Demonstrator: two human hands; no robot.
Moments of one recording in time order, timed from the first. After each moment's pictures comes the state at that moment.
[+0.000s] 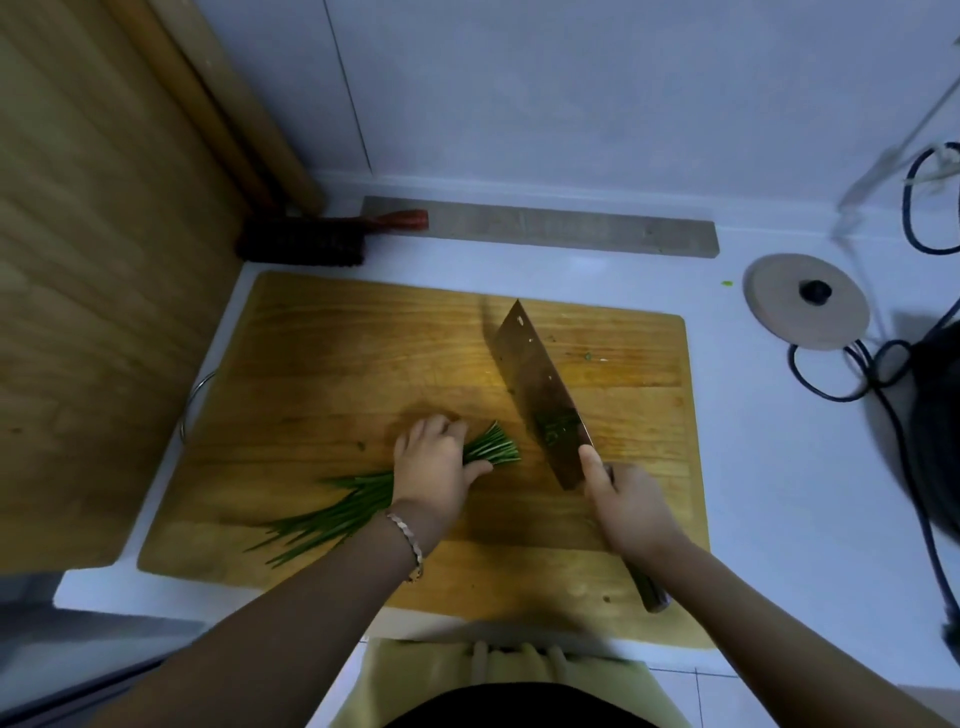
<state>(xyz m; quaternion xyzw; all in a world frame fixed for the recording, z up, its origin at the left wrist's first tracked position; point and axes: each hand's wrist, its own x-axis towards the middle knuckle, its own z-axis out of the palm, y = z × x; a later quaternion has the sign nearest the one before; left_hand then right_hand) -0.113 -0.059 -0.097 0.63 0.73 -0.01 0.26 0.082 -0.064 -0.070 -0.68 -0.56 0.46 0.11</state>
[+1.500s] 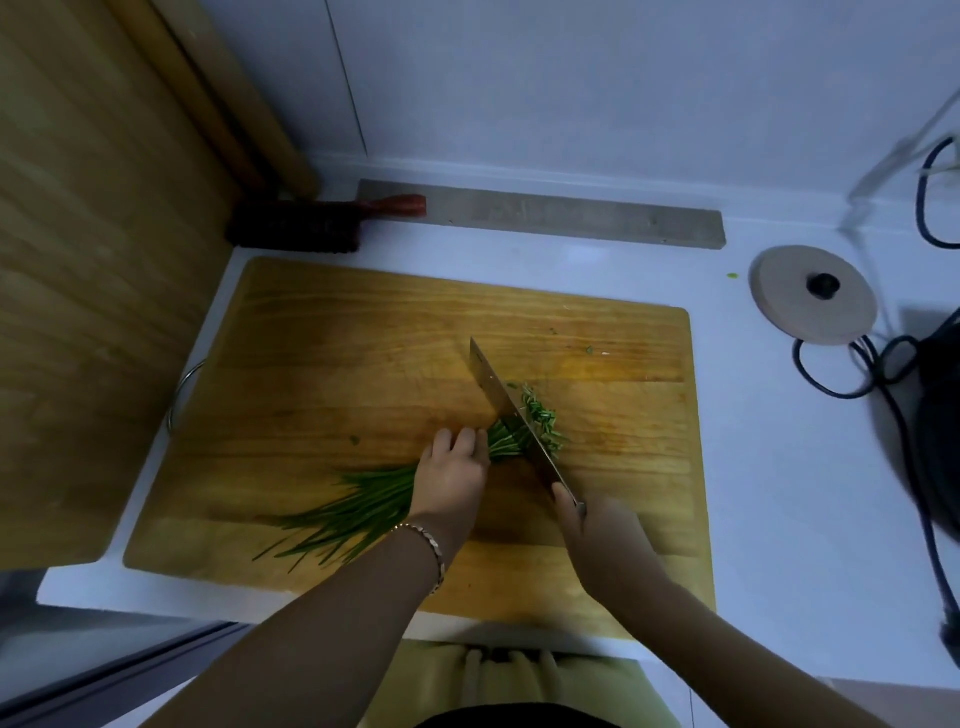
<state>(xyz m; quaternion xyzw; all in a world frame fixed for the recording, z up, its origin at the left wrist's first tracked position) -0.095 -0.073 -0.121 0.72 0.66 -0.08 0.17 0.065 -0.088 -0.080 -0.68 -0.60 0.43 0.02</state>
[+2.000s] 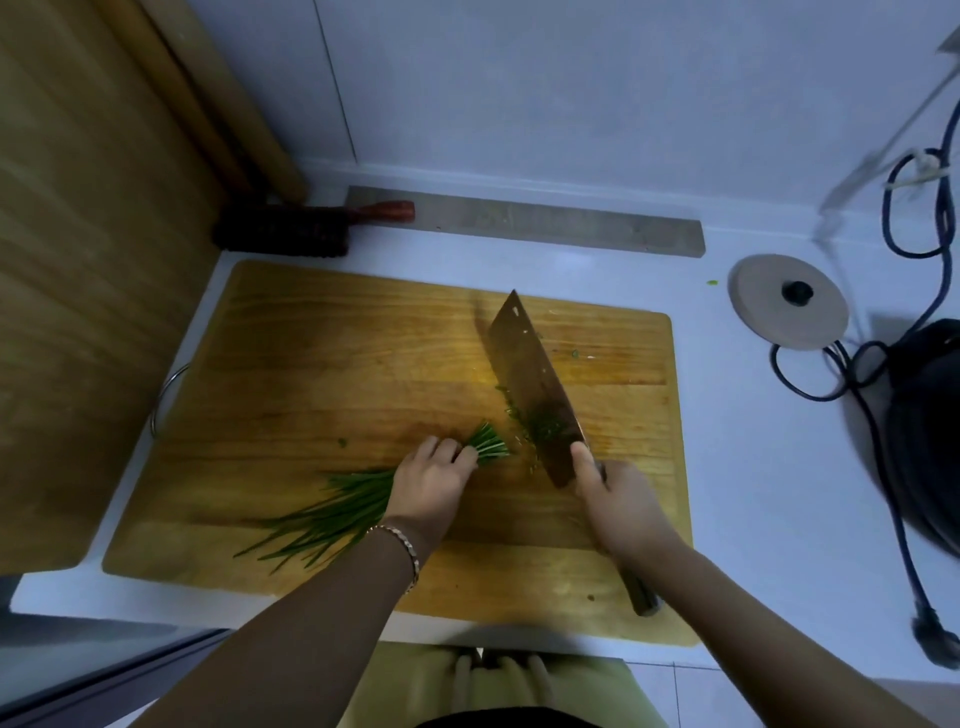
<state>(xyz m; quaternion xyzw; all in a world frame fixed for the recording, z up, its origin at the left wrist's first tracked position) -0.107 -0.077 -0.129 0.77 0.63 0.06 0.10 0.080 -0.065 -0.057 -0.69 -0.53 0.48 0.10</state>
